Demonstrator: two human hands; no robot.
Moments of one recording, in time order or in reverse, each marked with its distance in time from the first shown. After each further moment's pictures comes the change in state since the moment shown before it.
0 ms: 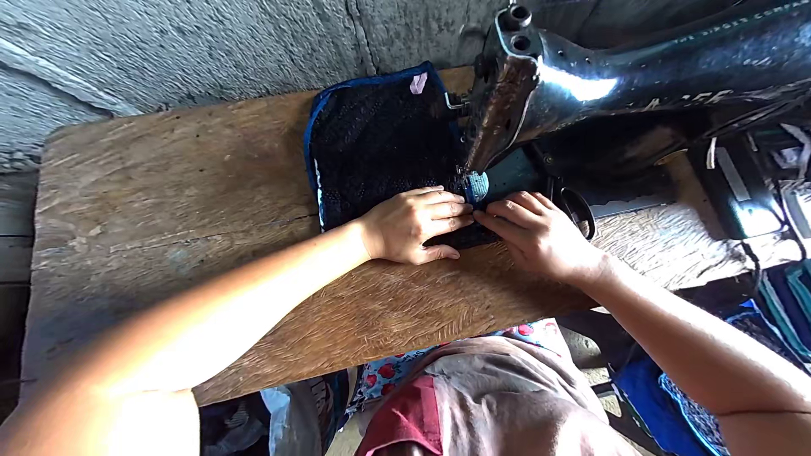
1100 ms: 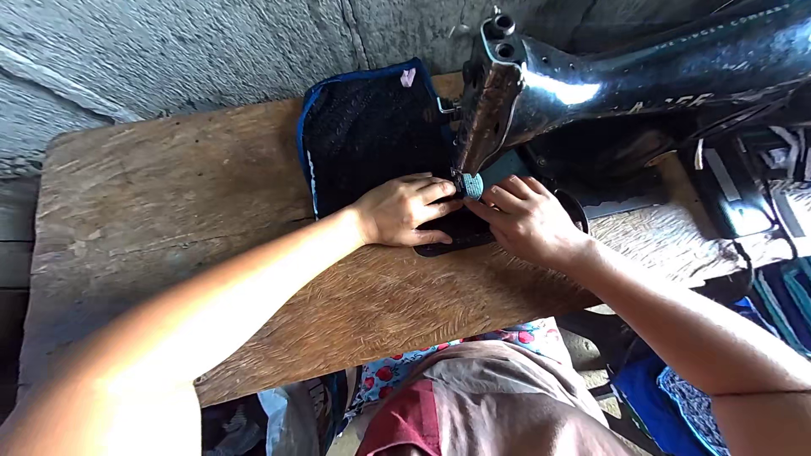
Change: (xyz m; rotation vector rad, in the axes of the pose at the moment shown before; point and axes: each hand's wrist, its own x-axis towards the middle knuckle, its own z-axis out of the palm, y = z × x) left_hand 0.001 -0.022 -0.006 0.096 0.007 0.014; right_hand 0.018 0.009 0.000 -0.102 -0.060 0.026
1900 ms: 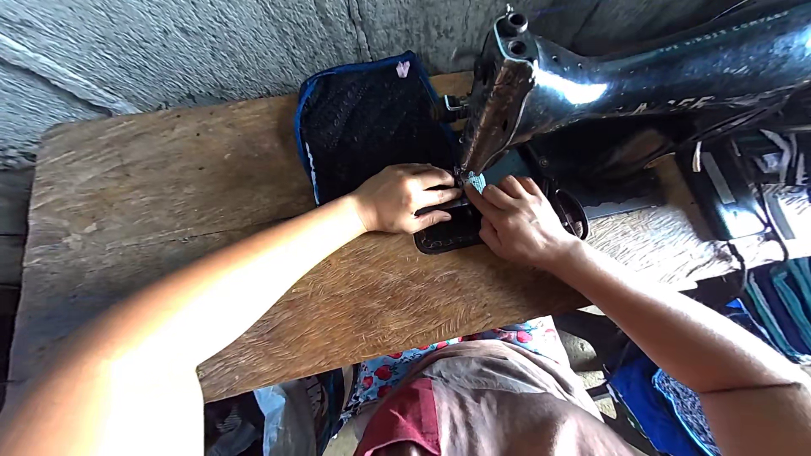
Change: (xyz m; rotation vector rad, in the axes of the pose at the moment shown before) left_hand 0.001 -0.014 0.000 -0.025 0.078 -0.025; right_hand 0.003 -0.008 0.012 -0.081 -0.072 0.113
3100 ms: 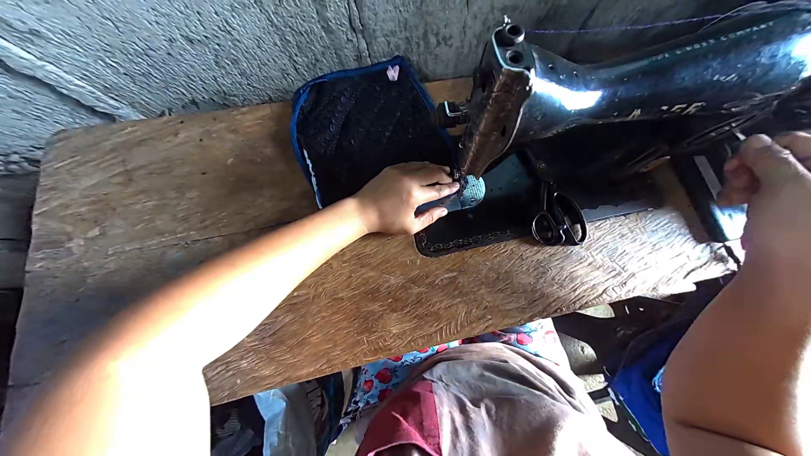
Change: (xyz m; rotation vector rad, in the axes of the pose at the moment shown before) left_hand 0.000 -0.003 0.000 -0.012 -0.021 -0.092; right_hand -0.100 0.101 -0.119 0.565 0.533 0.981
